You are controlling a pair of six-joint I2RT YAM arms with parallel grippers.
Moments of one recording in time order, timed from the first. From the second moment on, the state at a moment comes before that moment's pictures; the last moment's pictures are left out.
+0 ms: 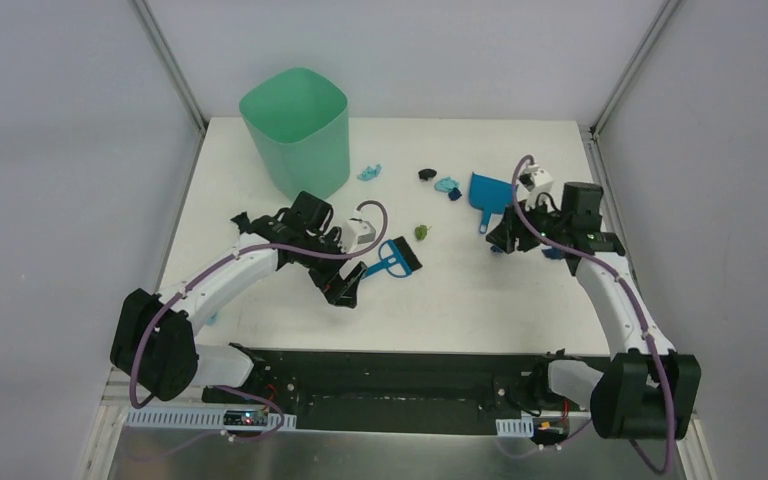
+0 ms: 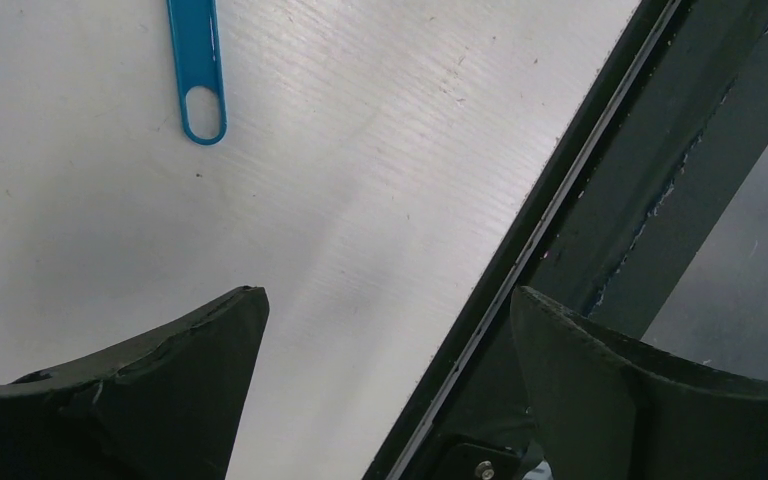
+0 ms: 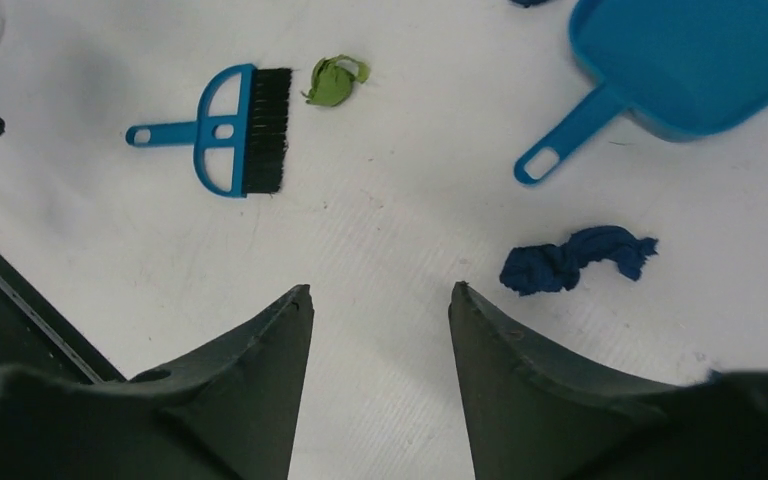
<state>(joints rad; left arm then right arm) -0.52 1.31 0.93 -0.76 0.56 0.27 -0.03 1.10 0.82 -0.44 -0.66 -0.15</state>
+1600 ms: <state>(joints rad) -0.41 1.26 0.93 -0.70 0.58 0.19 0.23 1.94 1.43 -0.70 -0.40 -0.05</state>
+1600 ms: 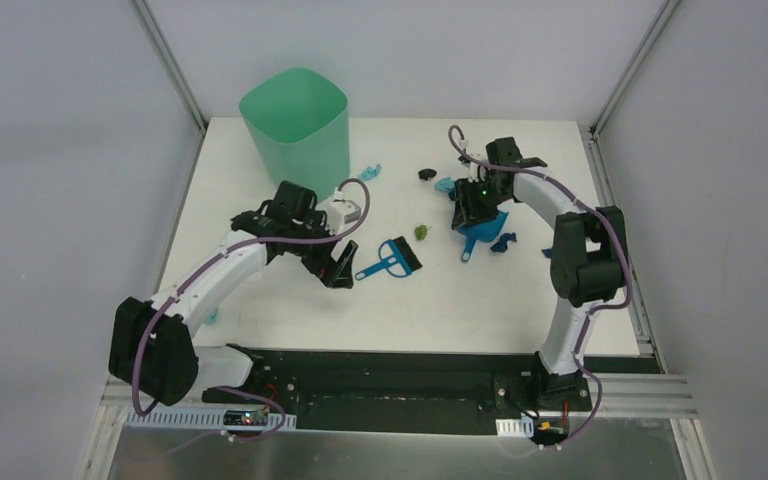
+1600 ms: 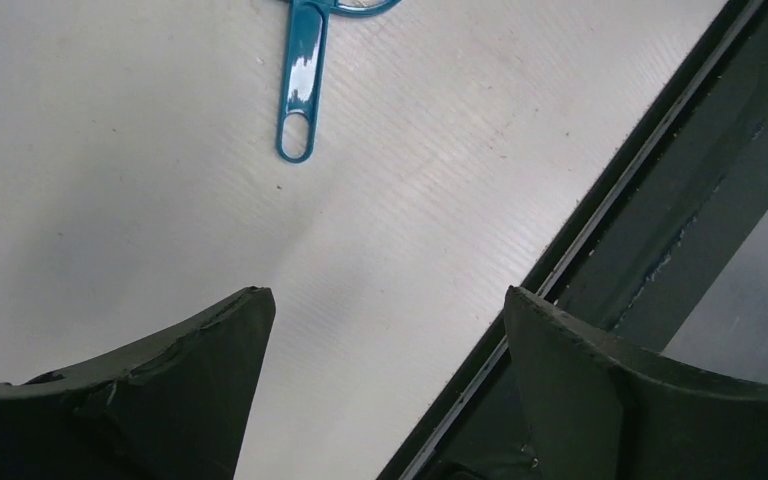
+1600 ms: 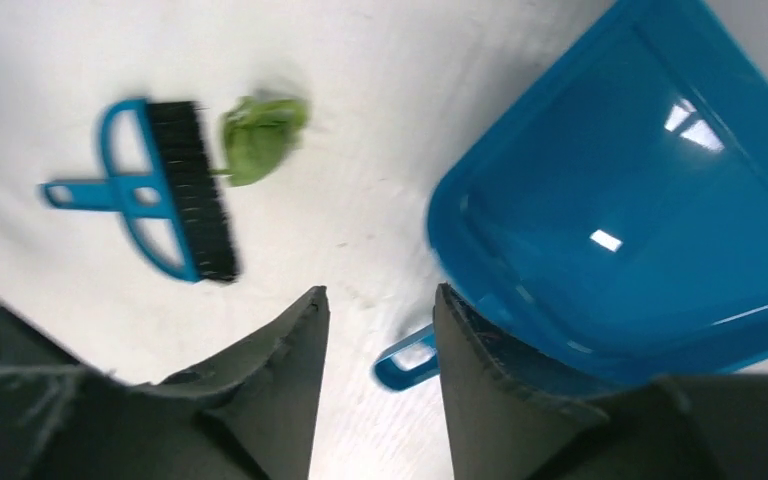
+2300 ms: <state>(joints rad) -0.81 1.94 1.66 -0.63 0.28 -0.04 -0.29 1.17 1.10 -0.72 -0.57 0.08</state>
